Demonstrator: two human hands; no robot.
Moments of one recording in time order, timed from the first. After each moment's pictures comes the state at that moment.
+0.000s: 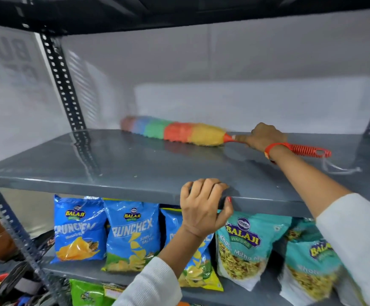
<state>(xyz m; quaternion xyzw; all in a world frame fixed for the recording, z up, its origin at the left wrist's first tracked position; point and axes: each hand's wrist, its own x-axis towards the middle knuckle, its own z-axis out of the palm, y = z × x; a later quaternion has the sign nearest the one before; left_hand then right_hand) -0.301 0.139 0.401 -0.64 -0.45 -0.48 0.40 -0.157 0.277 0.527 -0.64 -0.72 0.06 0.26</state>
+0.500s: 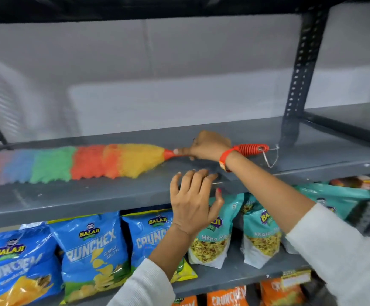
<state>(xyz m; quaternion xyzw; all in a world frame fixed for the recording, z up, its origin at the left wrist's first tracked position) -0.254 0.140 0.395 -0.70 -0.41 -0.48 0.34 -0.167 0.205 0.515 -0.60 -0.77 0.09 0.21</state>
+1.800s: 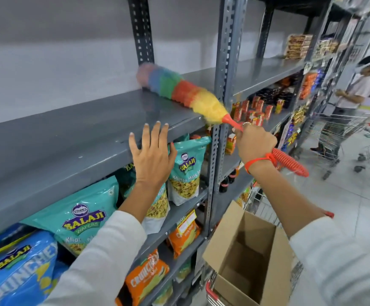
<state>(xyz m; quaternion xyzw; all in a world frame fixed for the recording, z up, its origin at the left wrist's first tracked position) -0.060 0.156 0.385 -0.78 -0.33 -0.45 0.28 0.129 0.023 0.432 -0.90 -0.33 -0.22 0.19</state>
